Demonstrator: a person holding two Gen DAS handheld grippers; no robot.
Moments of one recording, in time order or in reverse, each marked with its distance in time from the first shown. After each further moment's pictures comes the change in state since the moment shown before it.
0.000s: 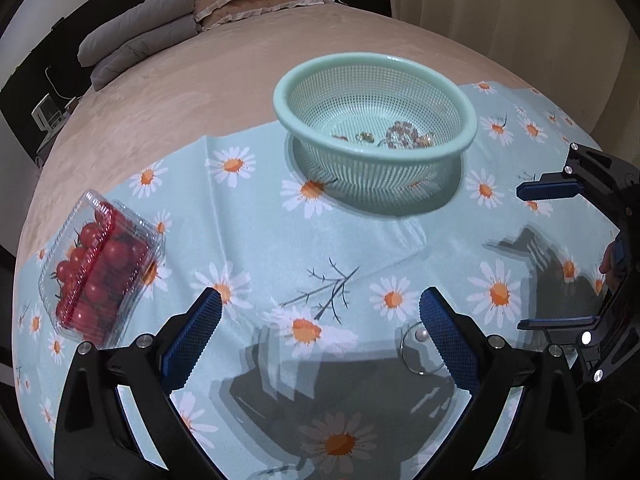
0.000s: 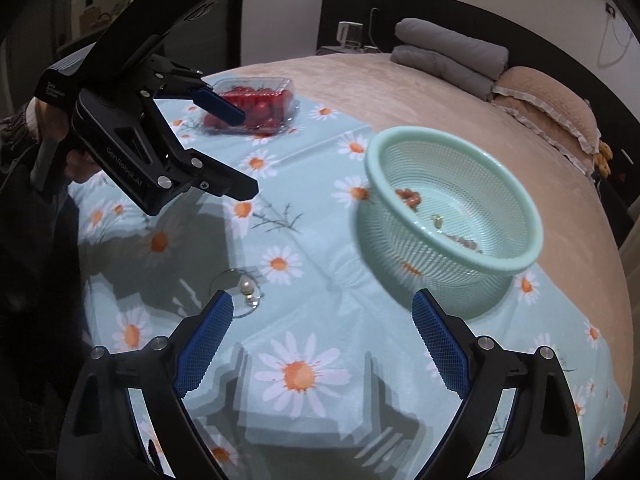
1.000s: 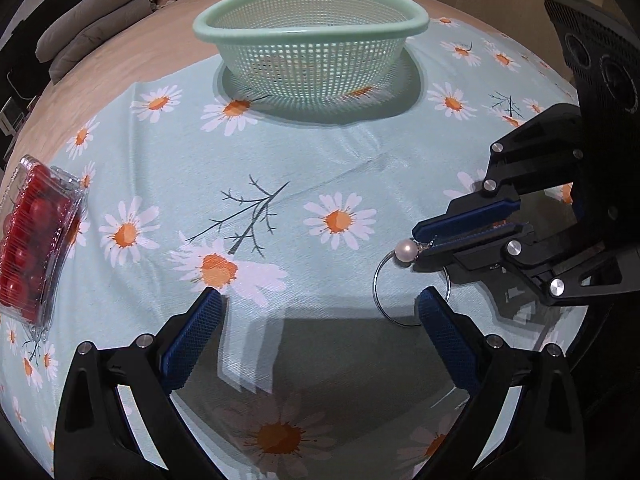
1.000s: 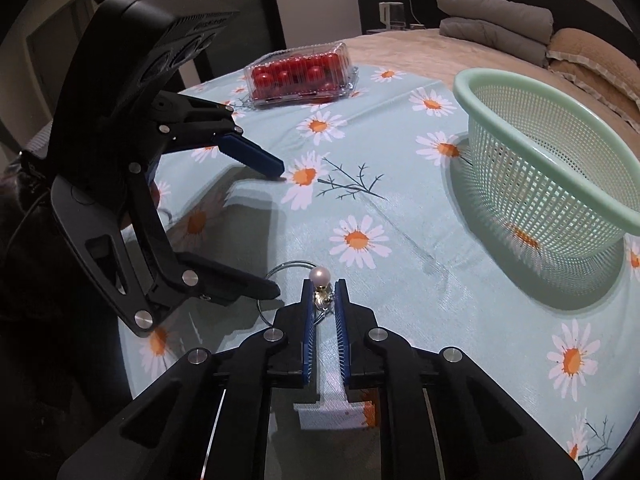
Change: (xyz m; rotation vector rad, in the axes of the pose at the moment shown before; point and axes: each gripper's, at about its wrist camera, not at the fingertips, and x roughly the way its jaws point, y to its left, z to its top) left arm 0.048 -0.039 -0.042 0.097 0.094 -0.100; right arm 0.051 0.004 -0.017 0.075 0.017 0.254
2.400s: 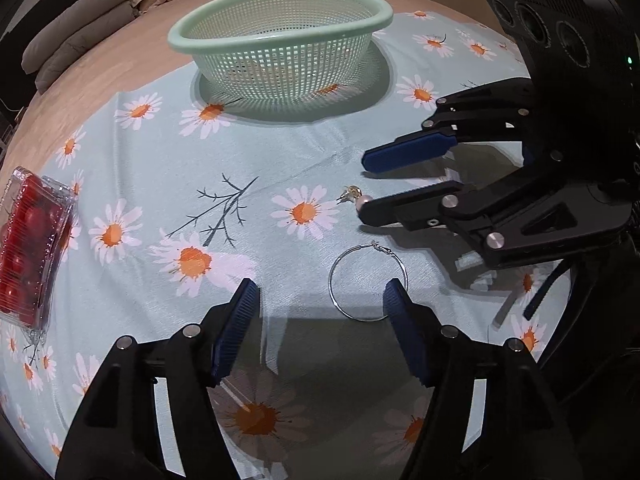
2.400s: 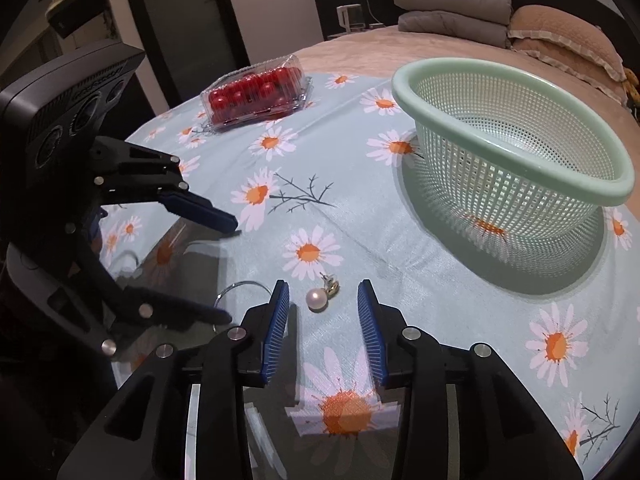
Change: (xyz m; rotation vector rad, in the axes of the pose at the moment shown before) left arm -0.009 -0.012 -0.004 0.039 0.011 -0.045; right arm 0.010 -0.022 0.005 0.123 -0.030 -0.084
